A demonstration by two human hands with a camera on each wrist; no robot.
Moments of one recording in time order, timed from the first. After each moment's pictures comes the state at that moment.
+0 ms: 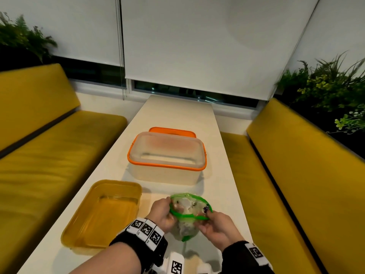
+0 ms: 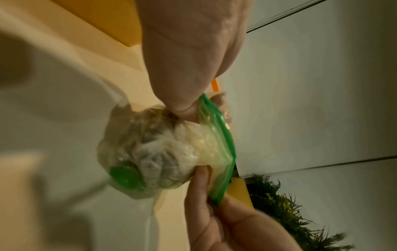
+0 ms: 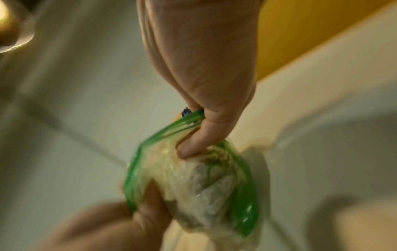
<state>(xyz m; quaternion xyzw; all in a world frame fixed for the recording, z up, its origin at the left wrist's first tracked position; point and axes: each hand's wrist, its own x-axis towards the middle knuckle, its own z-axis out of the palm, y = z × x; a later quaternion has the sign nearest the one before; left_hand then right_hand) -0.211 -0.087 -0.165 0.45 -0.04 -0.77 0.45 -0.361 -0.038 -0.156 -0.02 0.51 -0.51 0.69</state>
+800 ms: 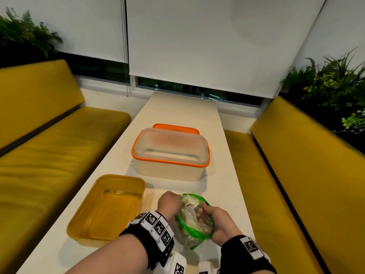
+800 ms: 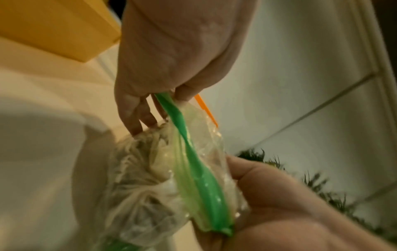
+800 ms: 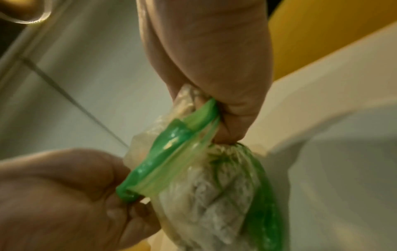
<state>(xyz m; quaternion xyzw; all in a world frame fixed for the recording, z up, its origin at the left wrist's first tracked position) -0.212 -0.087 -0.167 0.67 -0.45 -0.52 0.30 -0.350 -0.032 -0.145 -0.13 0.62 -0.43 0.65</state>
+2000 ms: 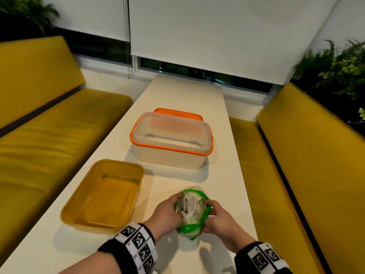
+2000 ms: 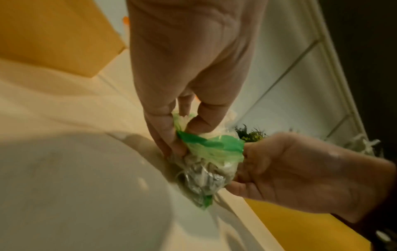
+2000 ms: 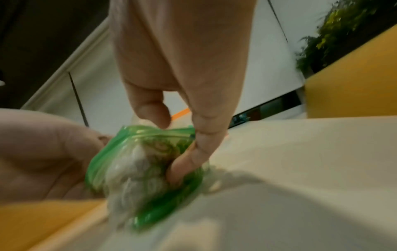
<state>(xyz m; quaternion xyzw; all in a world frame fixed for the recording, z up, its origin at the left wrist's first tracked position) -0.200 -0.033 -0.174 0.59 -0.58 -0.52 0.20 -0.379 -0.009 -0.163 -0.44 0.65 -0.27 0.56</state>
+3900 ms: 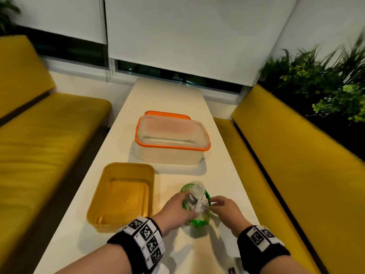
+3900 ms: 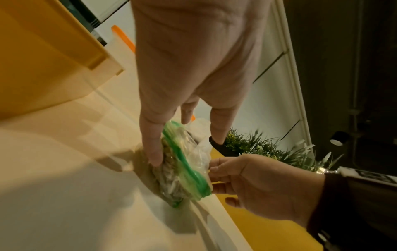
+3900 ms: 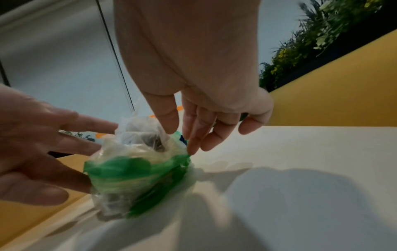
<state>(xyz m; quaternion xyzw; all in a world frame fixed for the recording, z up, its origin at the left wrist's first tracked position) -0.152 -0.015 -0.162 0.49 -0.62 -0.58 0.20 -0.336 0.016 -0.160 -0.44 0.79 -0.24 0.36</state>
